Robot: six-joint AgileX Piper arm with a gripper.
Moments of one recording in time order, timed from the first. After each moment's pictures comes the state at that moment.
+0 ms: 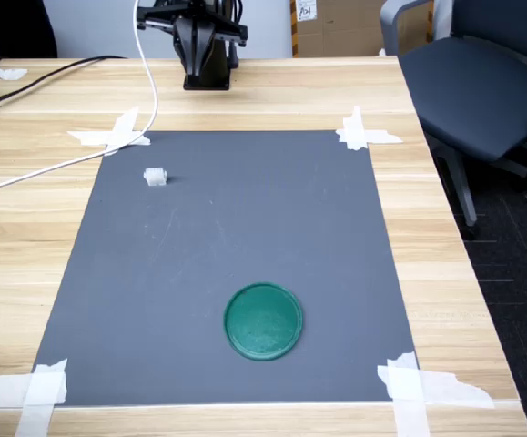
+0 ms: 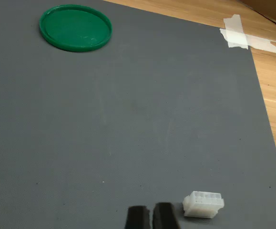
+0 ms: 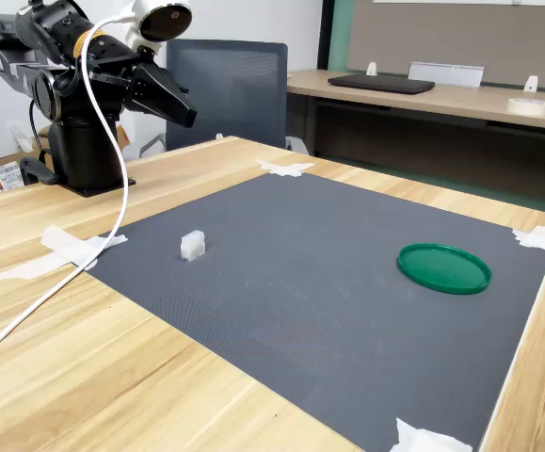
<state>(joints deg) -6.5 -0.6 0.0 26.3 21.1 -42.6</state>
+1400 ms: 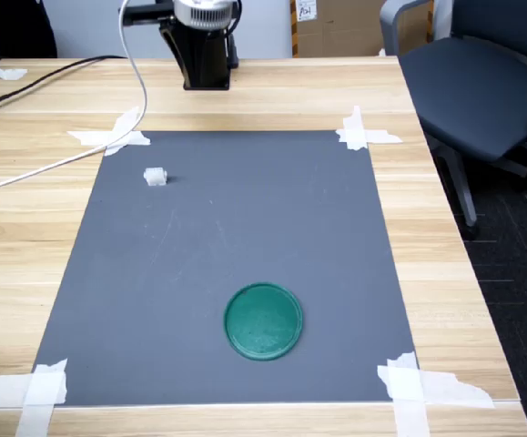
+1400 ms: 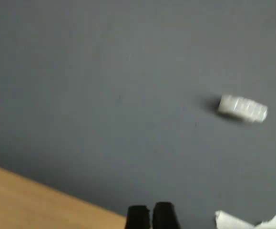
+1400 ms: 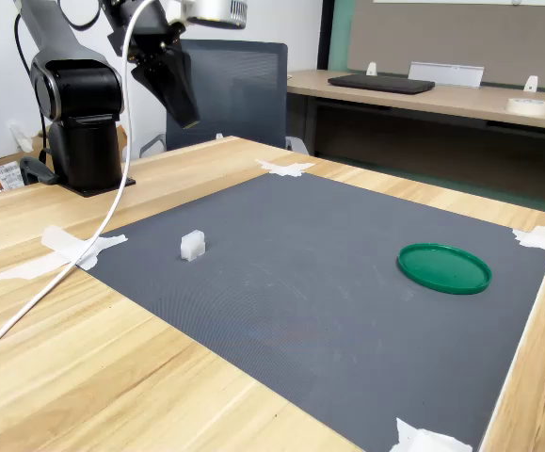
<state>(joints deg) -6.5 44.4 -30.5 9.7 50.0 -42.7</state>
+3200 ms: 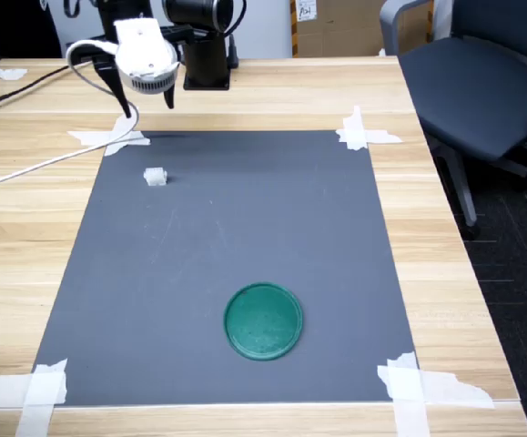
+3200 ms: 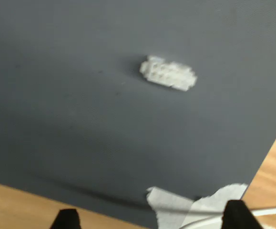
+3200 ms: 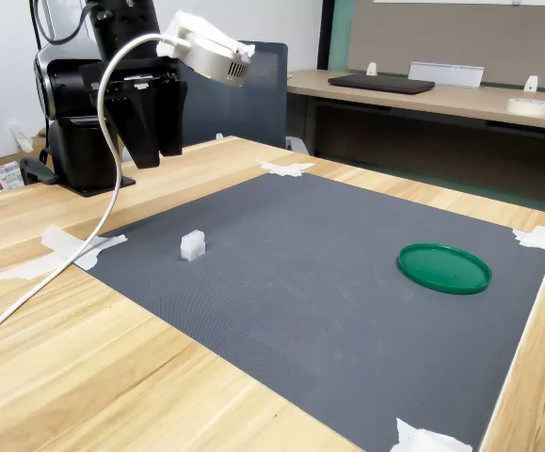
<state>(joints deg) -18.5 65.9 -41.3 6.5 52.2 -48.5</state>
